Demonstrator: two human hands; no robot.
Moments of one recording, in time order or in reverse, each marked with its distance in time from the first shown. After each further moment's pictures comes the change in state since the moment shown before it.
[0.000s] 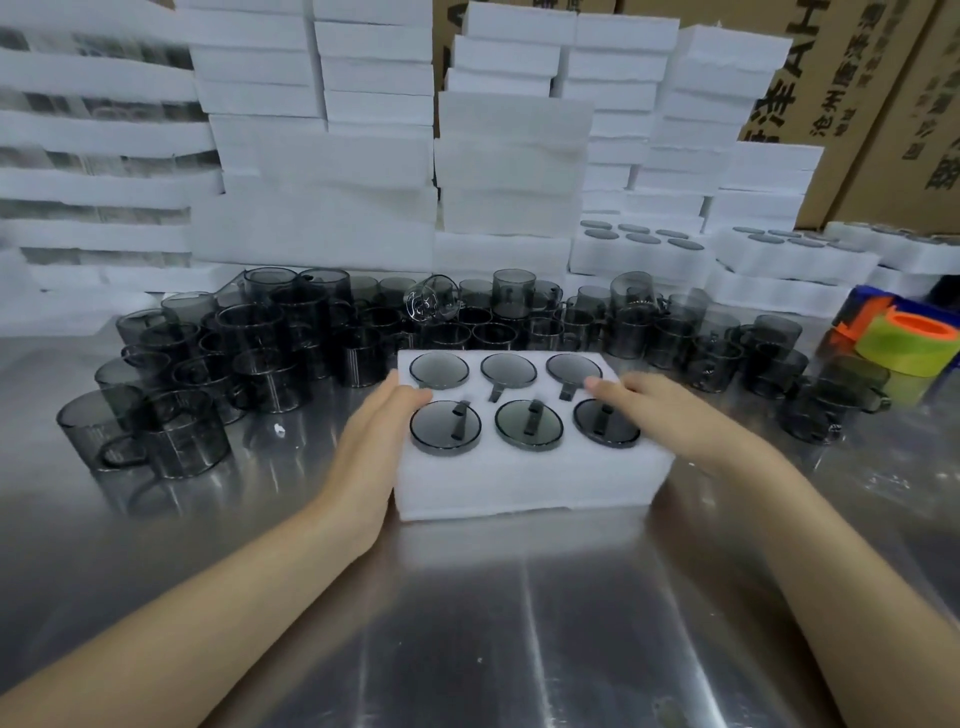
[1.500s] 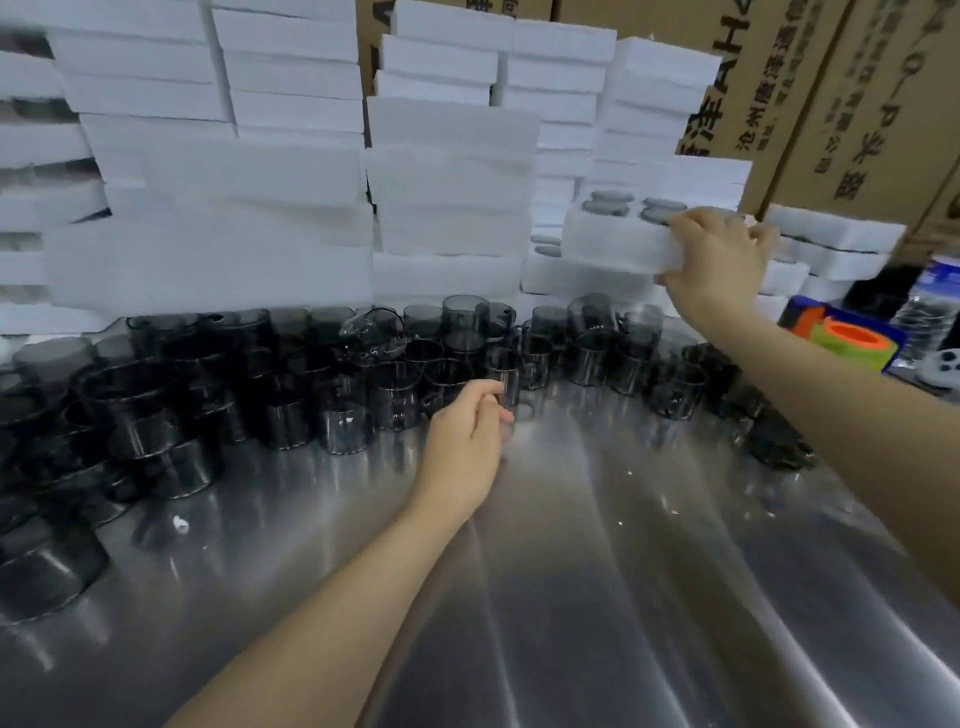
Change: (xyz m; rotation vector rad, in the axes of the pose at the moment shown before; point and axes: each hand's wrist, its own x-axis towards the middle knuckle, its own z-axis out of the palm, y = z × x) left_hand 0.104 -0.039 0.086 0.354 -0.065 0.237; right_hand 0.135 0.029 -0.121 -0.713 0.878 -0.150
